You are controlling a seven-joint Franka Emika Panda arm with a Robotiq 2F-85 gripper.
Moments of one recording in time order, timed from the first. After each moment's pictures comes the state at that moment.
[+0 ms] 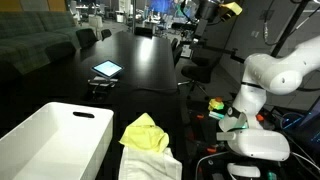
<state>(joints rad) -0.04 -0.91 -0.14 -2.63 0.07 1.88 -0.01</state>
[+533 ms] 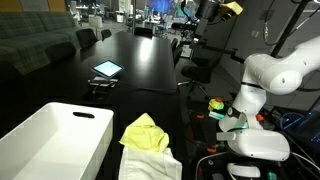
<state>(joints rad) -0.05 -0.91 -0.14 -2.63 0.06 1.88 -0.01</state>
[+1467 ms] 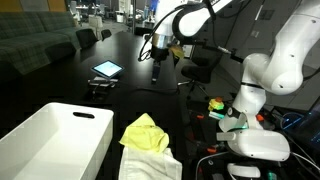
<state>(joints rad) 0.01 -0.18 -0.12 -2.51 -0.03 2.40 -0.17</state>
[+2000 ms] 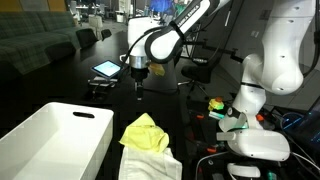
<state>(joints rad) 0.02 0.17 -0.01 -2.29 -0.01 2.42 -0.24</state>
